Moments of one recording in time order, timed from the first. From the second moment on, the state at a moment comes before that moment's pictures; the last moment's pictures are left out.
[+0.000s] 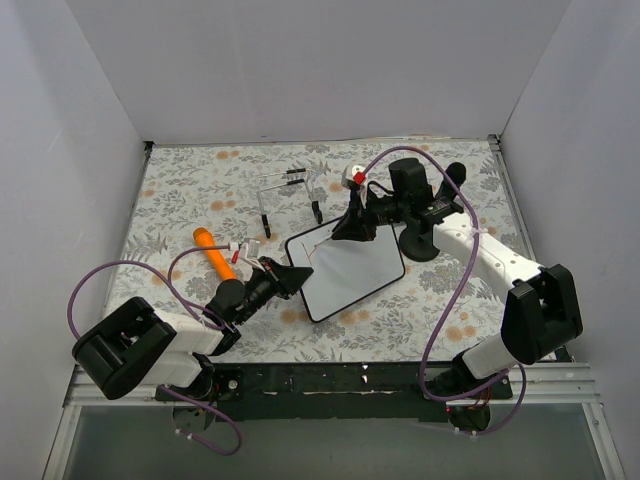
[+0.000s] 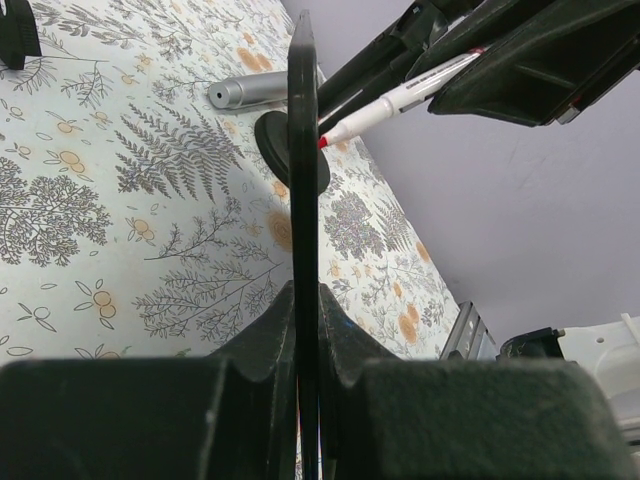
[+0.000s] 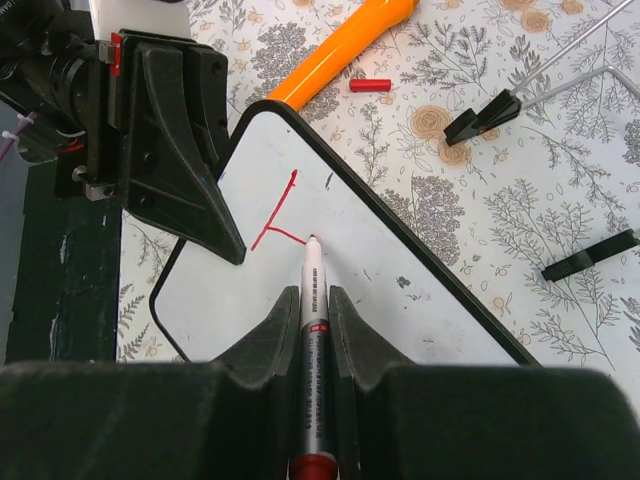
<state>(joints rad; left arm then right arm) -0.73 1.30 0.11 1.25 0.06 -0.84 0.52 1.49 1.15 -0.24 -0.93 -0.30</state>
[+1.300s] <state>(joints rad) -0.73 1.30 0.11 1.26 0.05 -0.84 0.52 1.47 1.09 -0.33 -0.98 -0.35</state>
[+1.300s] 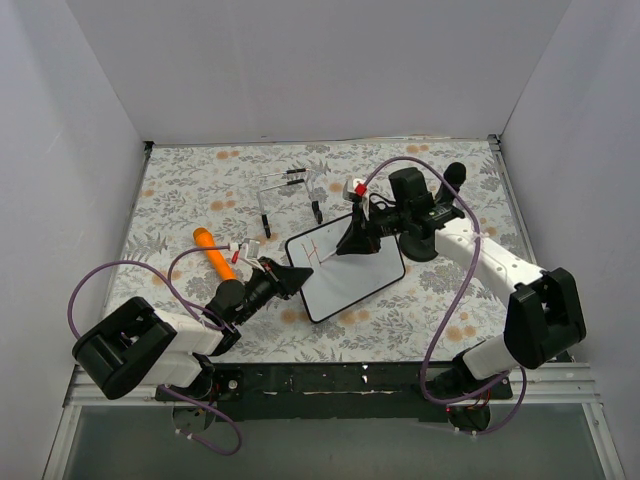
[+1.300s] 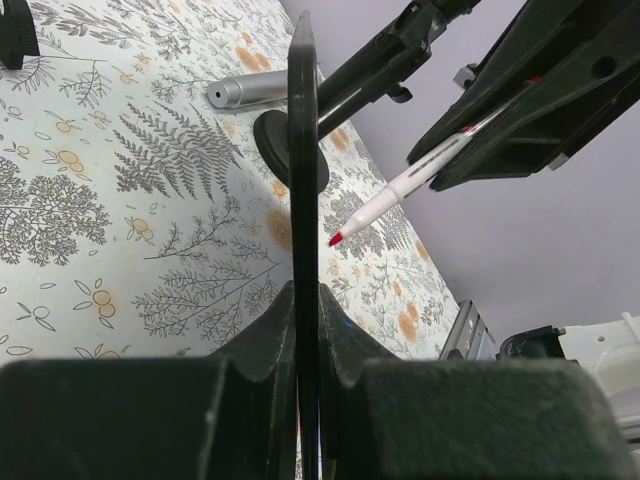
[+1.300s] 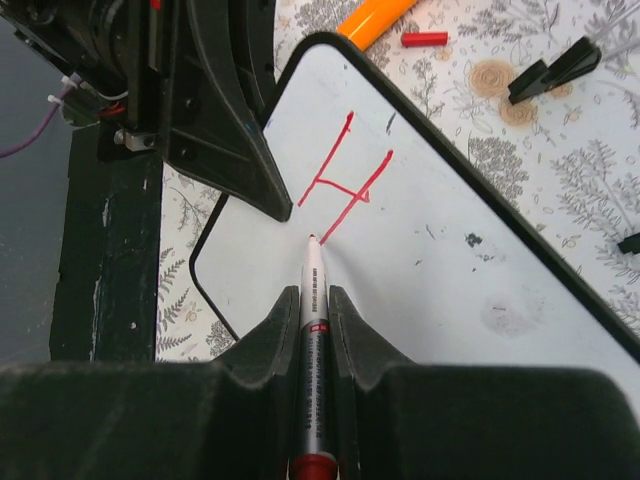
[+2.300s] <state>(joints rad) -0.73 1.30 0.08 1.28 0.06 -0.84 0.46 1.44 1.11 -0.32 -1.04 -0.39</state>
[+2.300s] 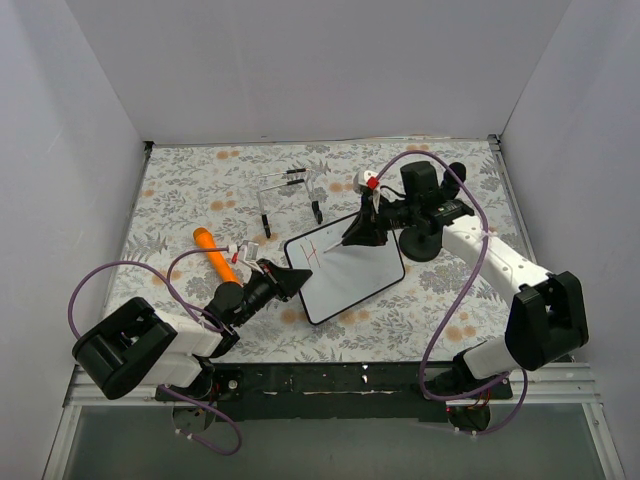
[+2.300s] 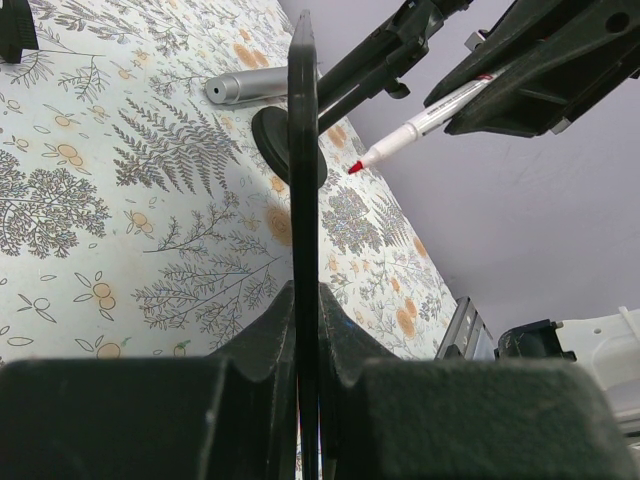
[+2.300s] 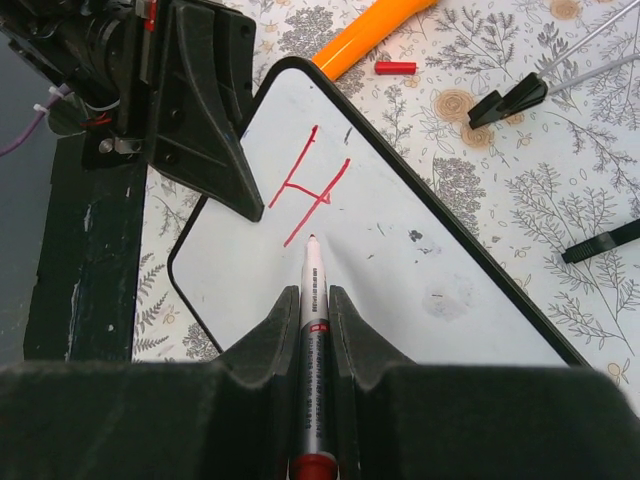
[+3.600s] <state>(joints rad) -0.73 1.32 0.08 1.29 0.06 -0.85 0.47 1.54 1.12 -0.25 -1.07 -0.32</state>
